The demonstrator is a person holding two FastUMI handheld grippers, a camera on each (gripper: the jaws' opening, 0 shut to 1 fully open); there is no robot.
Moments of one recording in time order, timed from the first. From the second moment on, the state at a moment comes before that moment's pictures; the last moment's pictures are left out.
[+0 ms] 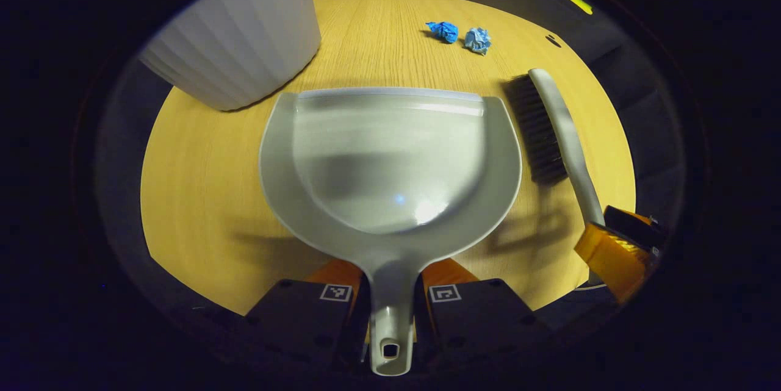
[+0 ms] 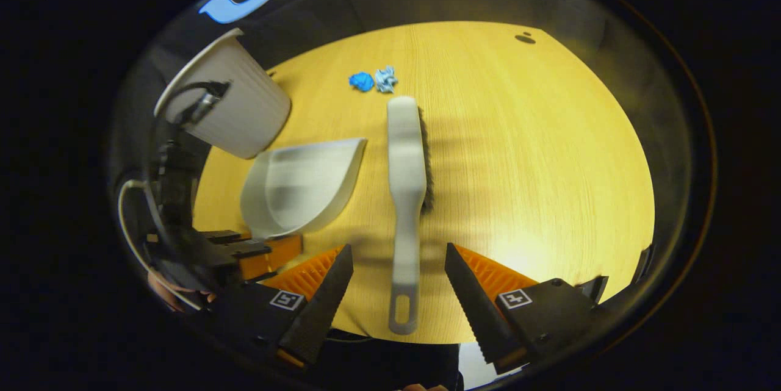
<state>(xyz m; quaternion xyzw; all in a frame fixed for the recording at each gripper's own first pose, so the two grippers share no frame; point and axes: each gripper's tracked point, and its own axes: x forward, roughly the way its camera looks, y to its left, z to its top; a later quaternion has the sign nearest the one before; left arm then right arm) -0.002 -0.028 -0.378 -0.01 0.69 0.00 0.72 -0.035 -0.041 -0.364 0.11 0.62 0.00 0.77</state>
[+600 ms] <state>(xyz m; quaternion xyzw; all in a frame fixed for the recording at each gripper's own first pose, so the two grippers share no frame) -0.006 -0.023 -0.380 -0.01 0.68 -0.03 0.73 -0.002 -0.047 -0.413 0.01 0.70 0.01 0.71</state>
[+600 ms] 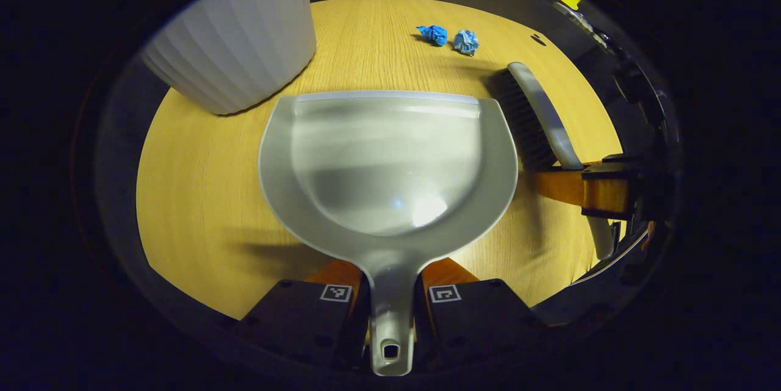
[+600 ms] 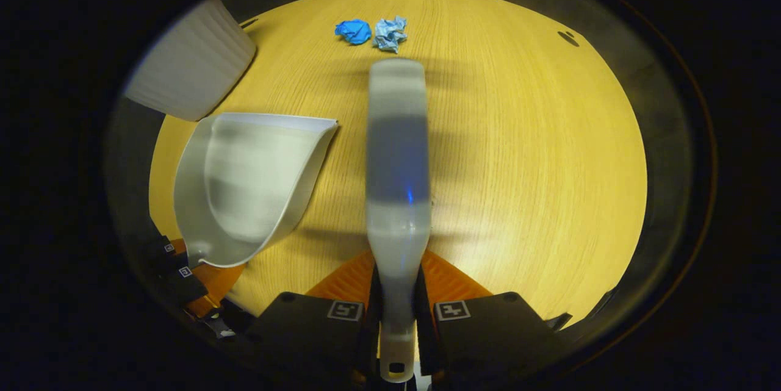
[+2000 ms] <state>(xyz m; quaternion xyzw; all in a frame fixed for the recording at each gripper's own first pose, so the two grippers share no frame) 0.057 0.025 -0.373 0.17 0.69 -0.18 0.68 0.199 -0.064 -0.424 -0.34 0.62 0.32 0.63</state>
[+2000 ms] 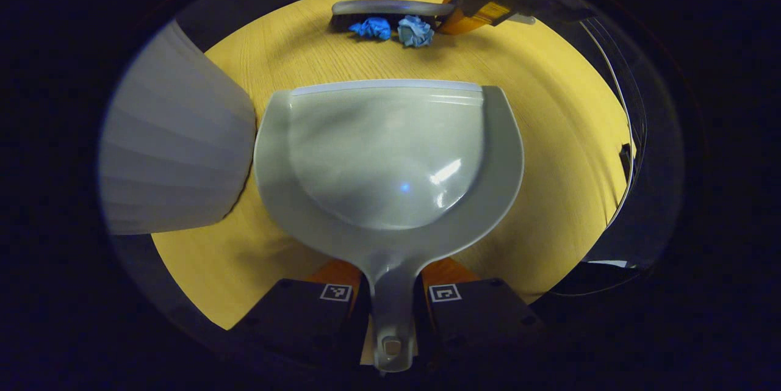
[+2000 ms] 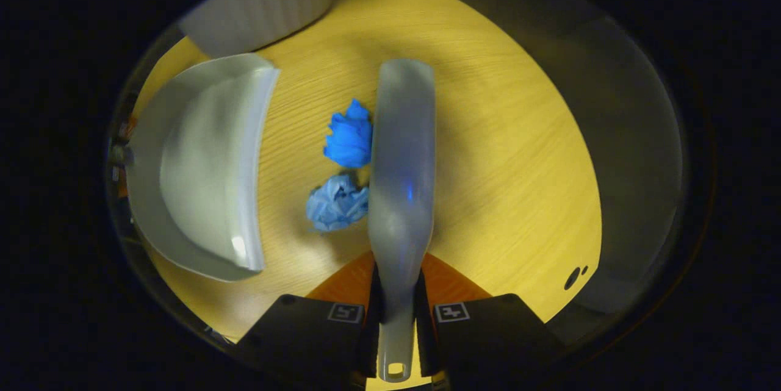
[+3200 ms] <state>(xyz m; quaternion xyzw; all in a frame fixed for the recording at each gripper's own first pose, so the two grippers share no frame) -0.037 0.041 -0.107 0.07 0.57 -0.25 0.78 0.136 -0.093 -0.409 0.07 0.65 0.14 0.75</state>
